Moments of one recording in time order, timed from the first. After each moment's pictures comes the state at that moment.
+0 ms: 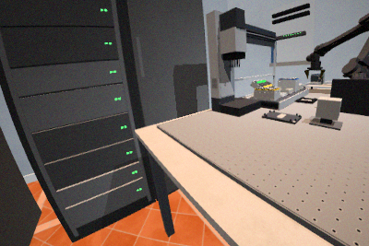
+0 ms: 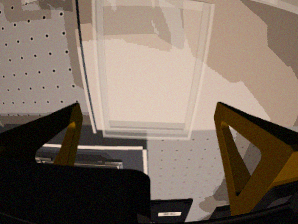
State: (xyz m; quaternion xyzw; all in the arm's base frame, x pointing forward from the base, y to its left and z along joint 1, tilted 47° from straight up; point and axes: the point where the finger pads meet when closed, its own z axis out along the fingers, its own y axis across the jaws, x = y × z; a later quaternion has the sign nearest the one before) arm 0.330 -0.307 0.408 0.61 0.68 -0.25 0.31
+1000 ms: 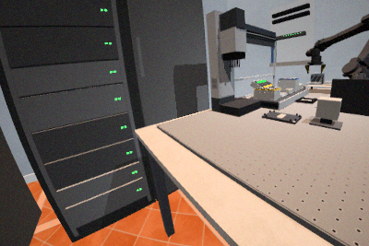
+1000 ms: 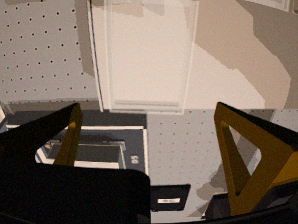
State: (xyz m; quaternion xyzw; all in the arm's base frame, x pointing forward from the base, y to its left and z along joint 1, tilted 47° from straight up) arm 0.325 -0.277 0.439 0.61 0.68 -0.25 0.31
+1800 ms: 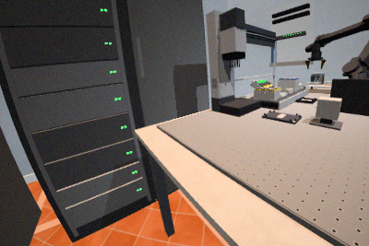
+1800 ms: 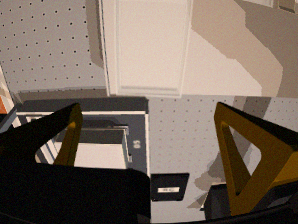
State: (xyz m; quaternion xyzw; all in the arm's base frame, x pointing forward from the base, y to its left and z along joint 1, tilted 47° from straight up) arm 0.322 -0.249 0.464 0.61 0.69 -0.25 0.32
